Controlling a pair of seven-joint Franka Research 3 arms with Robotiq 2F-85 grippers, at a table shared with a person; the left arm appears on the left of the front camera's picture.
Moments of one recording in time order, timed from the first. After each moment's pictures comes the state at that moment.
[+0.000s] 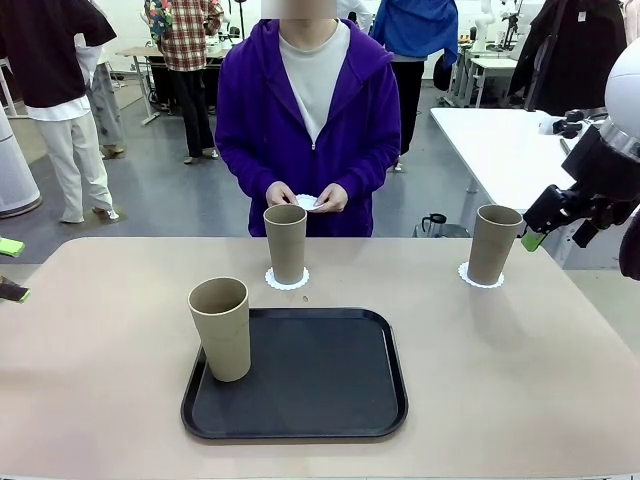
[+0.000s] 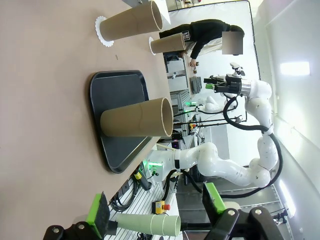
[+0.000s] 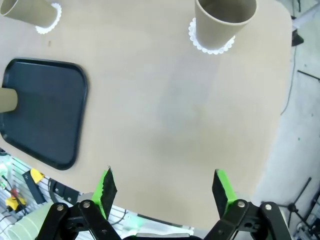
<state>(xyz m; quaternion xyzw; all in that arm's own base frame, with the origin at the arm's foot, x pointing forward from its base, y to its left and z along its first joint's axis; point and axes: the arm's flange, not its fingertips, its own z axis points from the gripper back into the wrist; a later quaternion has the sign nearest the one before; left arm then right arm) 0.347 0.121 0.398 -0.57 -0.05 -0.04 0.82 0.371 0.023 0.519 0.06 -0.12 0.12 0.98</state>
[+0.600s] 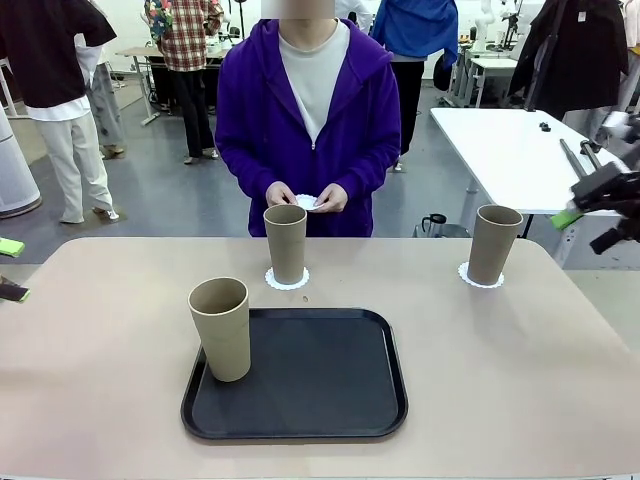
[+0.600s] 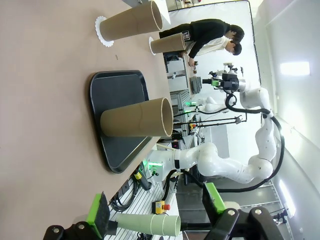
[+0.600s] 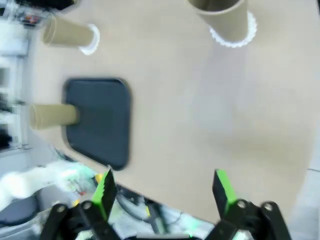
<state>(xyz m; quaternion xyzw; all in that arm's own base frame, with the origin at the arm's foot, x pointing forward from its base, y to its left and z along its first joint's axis) 0.347 0.121 0.398 -0.57 -0.05 -0.04 0.82 0.381 -0.080 0.507 0.29 -0.10 0.02 0.95</state>
